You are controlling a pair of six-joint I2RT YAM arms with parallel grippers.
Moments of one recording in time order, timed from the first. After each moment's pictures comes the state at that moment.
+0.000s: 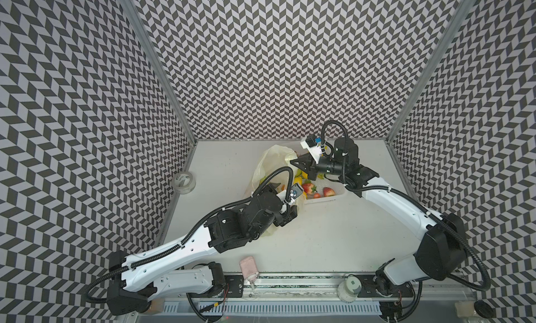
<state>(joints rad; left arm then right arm) -1.15 1.03 1.05 -0.48 -0.53 0.24 0.52 1.51 1.24 0.03 -0.71 -0.01</state>
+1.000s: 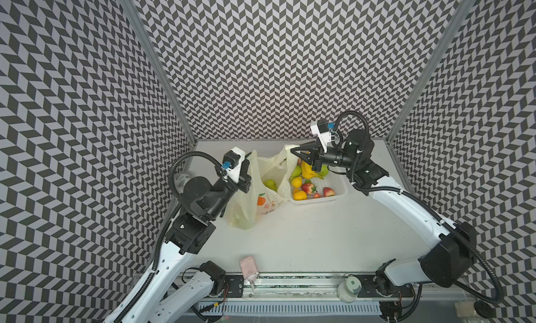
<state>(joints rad) -0.47 0.78 1.01 -0.07 0.07 0.20 0.52 1.46 1.36 0.18 -0.84 0.32</state>
